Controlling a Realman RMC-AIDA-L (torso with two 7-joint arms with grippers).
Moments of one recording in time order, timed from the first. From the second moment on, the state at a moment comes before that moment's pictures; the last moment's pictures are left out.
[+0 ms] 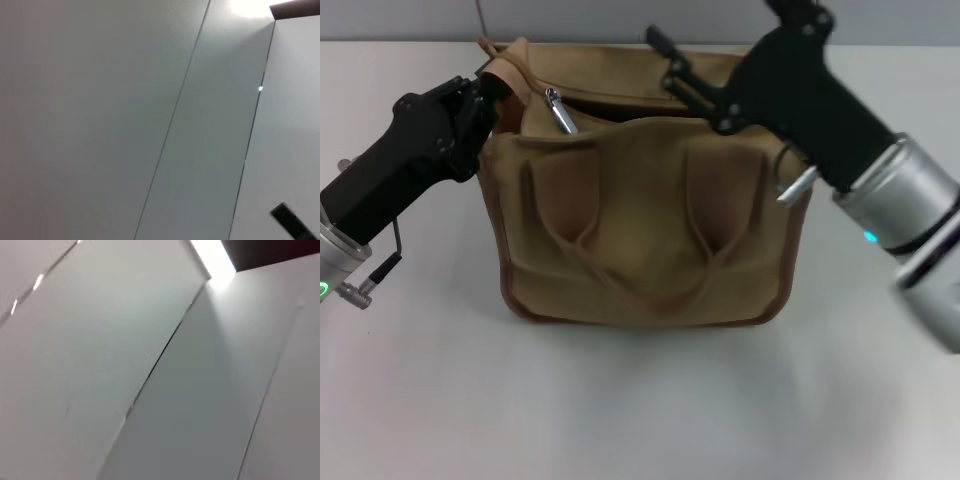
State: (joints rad) left arm -0.46 -2.08 0.41 0.20 1.59 1.76 -0.97; right arm 0.80 2.08 -0.61 0.29 -1.29 -1.75 -0.17
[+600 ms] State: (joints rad) left arm -0.47 -2.08 0.42 0.20 1.58 1.76 -0.97; right arm 0.67 2.08 -0.93 -0.61 -1.48 -1.77 1.59
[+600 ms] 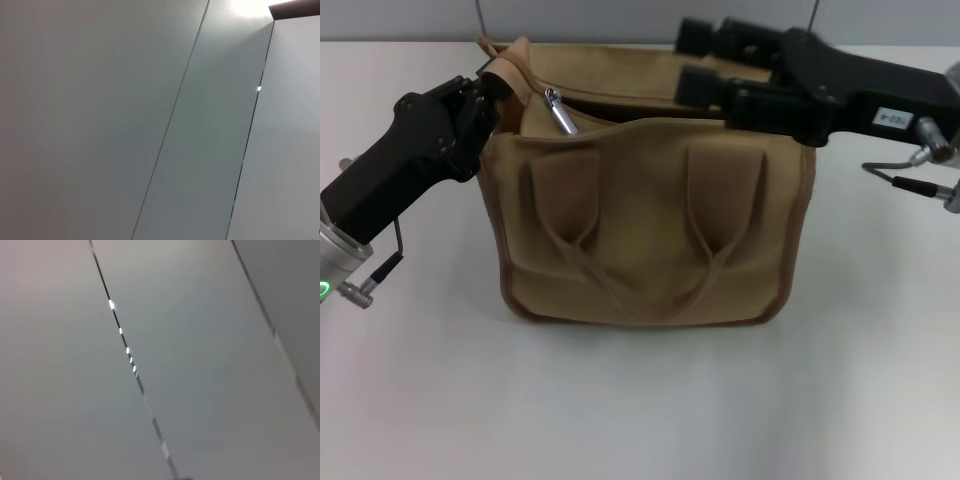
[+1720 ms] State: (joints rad) left arm -0.51 -2.08 0.43 0.20 1.59 1.79 -1.01; right arm 0.77 2.09 -1.10 -0.51 -1.52 -1.46 1.88
